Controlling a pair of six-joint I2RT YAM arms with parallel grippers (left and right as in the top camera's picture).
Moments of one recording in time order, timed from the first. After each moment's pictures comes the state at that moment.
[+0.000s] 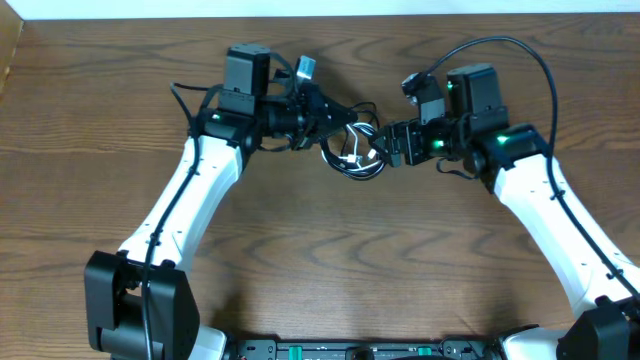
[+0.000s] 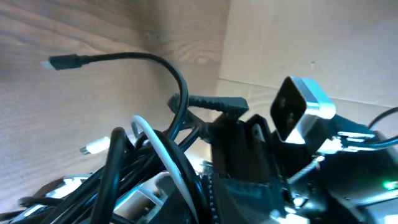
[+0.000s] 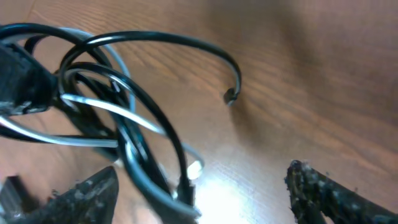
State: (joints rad) left arm -0.24 1.65 1.28 -0.37 1.02 -0.97; right arm 0.32 1.53 1.21 -0.54 -0.46 0.12
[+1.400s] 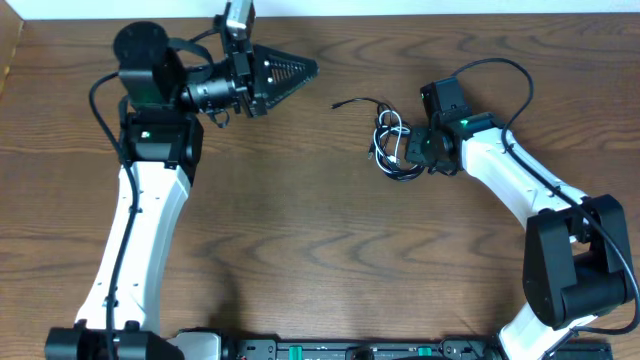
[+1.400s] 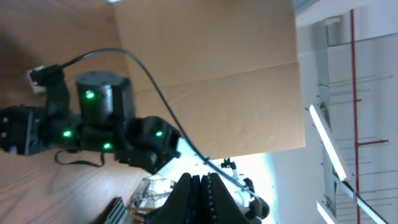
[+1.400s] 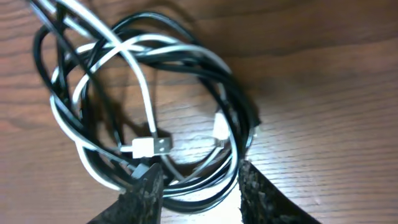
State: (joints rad) left arm -0.05 1.46 1.28 0.15 1.32 -1.34; right arm 0.30 1.83 1.22 -0.60 -0.04 0.53
